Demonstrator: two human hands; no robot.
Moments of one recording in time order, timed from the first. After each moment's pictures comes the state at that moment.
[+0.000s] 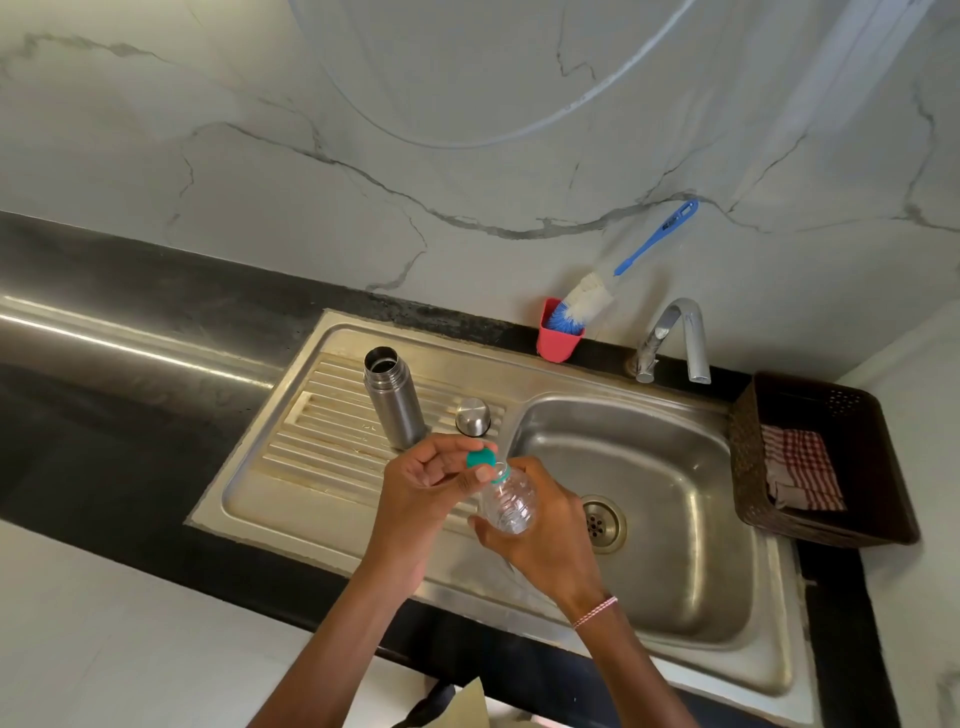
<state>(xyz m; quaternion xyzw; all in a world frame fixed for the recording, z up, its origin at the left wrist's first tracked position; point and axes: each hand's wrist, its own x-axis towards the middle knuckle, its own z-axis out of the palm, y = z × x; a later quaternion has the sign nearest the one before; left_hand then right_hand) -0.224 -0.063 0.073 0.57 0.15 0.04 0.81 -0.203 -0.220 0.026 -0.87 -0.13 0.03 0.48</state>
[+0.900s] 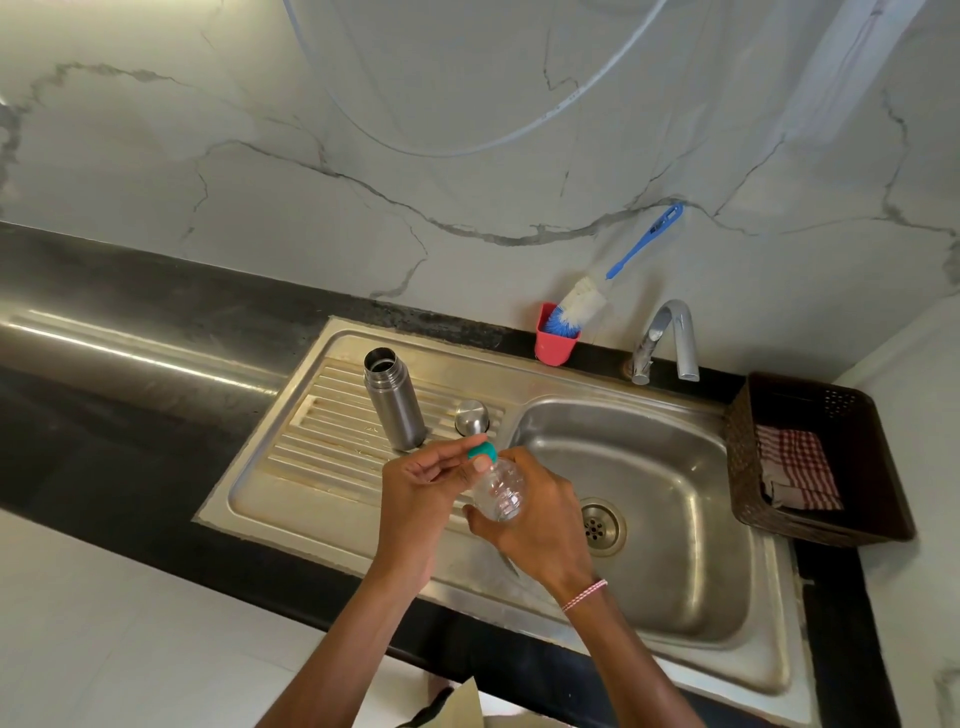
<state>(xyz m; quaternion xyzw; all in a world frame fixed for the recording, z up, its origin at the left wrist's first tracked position) -0.233 -0.084 0.082 0.59 0.17 0.08 0.79 -0.204 -0.223 0.042 -0.89 -0.14 0.03 0.44</state>
